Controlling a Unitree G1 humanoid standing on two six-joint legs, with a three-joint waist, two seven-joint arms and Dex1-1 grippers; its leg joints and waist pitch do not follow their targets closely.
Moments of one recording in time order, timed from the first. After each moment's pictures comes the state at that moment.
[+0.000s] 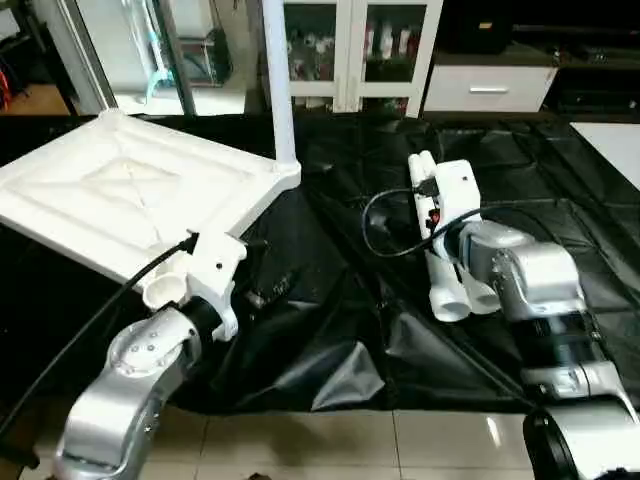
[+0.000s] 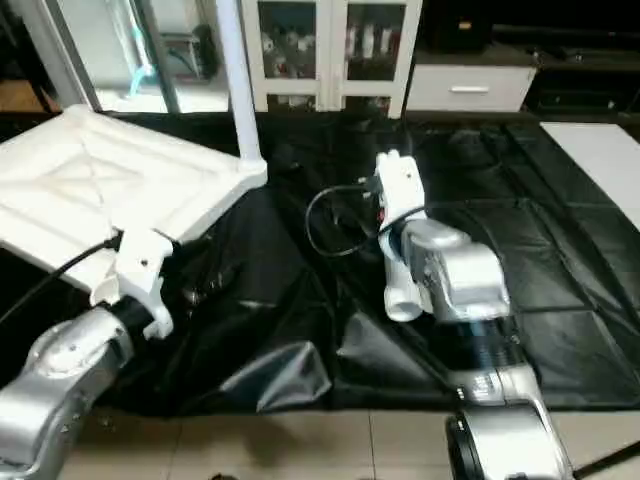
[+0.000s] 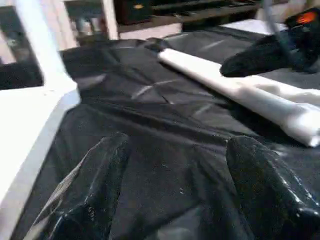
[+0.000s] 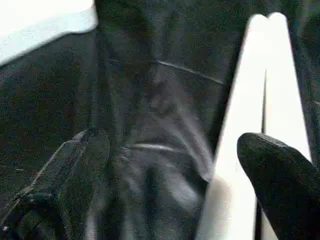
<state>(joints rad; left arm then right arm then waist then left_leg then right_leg) -0.07 0.33 -0.07 -0.38 -0.24 0.53 -0.47 -0.70 -0.25 0.01 0.32 0.17 0.86 0.18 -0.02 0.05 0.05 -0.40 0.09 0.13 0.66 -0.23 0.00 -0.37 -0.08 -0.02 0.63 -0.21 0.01</state>
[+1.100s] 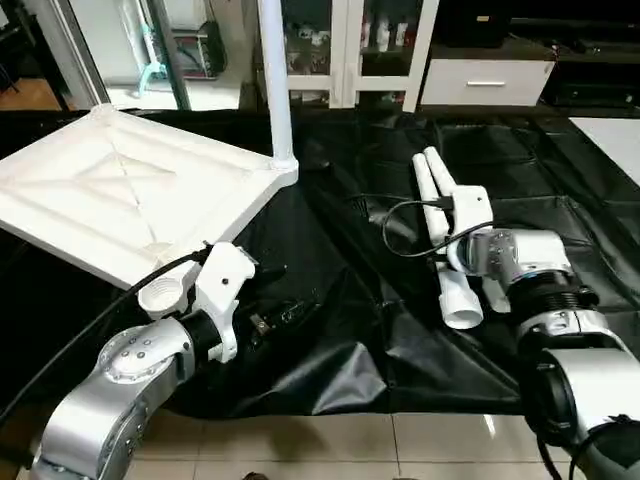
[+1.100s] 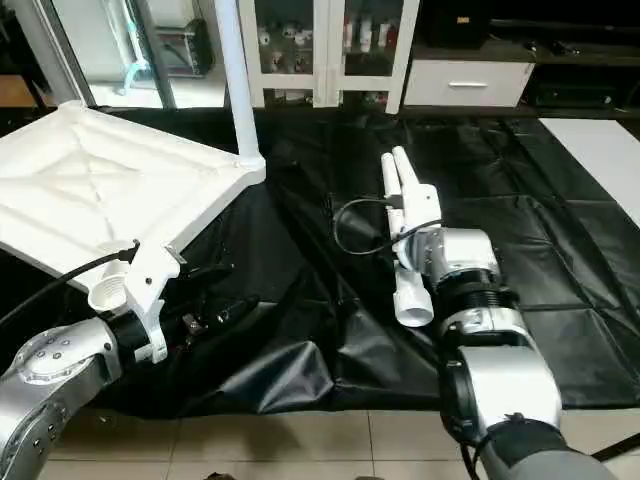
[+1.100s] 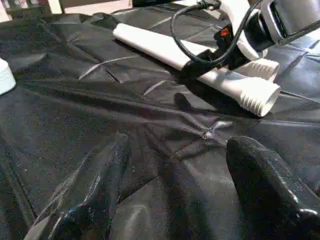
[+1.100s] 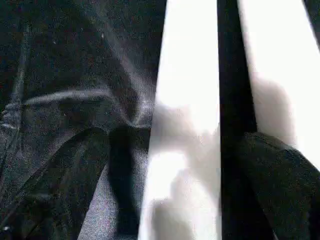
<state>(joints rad) -0.05 0.41 -0.10 -0.46 -0.34 0.63 -0.57 -0.90 -0.25 -0.11 0.89 0.14 0.81 0.09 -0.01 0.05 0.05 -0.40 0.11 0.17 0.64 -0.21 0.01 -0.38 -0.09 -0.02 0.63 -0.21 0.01</state>
